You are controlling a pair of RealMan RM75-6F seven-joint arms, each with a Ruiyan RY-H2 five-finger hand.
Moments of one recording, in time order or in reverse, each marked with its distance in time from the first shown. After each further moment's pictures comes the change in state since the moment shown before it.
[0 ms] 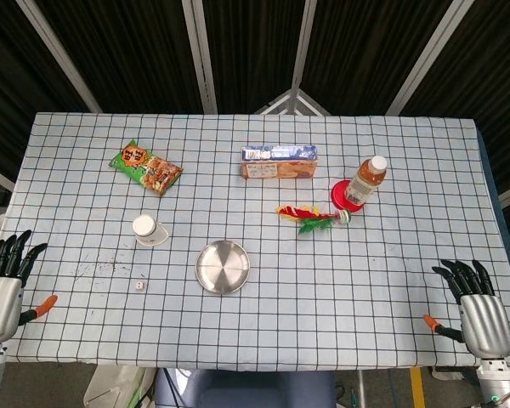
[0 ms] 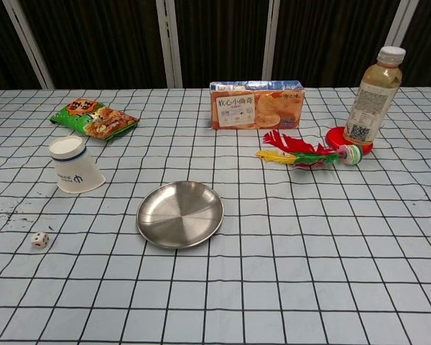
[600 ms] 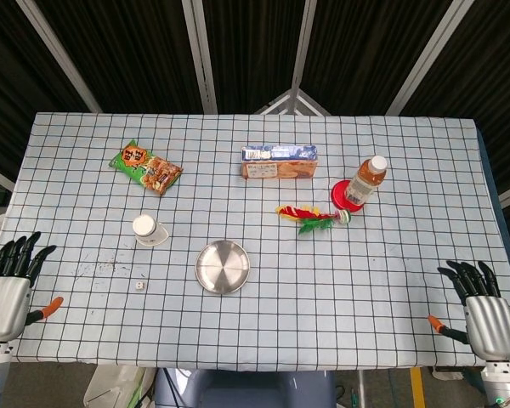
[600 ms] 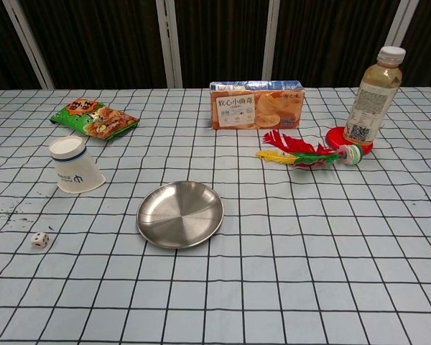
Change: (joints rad) left arm -0.012 -0.002 0.005 -0.003 -0.012 -0.042 0.004; right arm -0.008 0.011 -0.001 -0.008 0.014 -0.005 -0.005
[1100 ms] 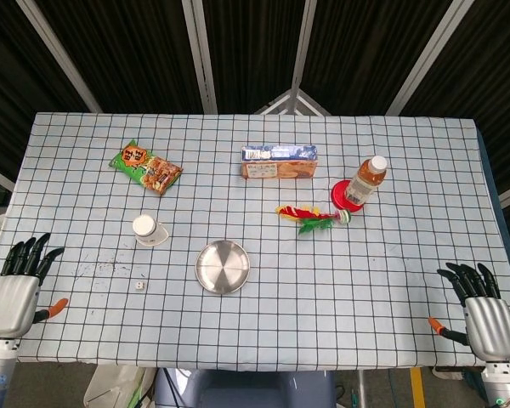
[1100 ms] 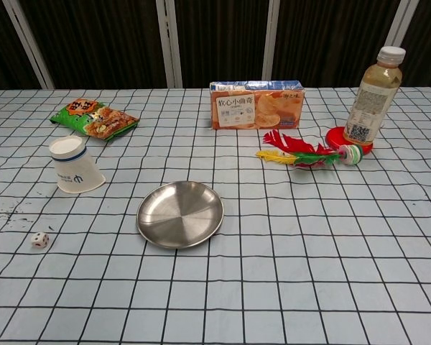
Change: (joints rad) left arm -0.022 -0.011 0.007 0.009 -0.020 -0.060 0.023; right arm -0.002 0.011 -0.005 -0.013 0.002 -0.010 -0.007
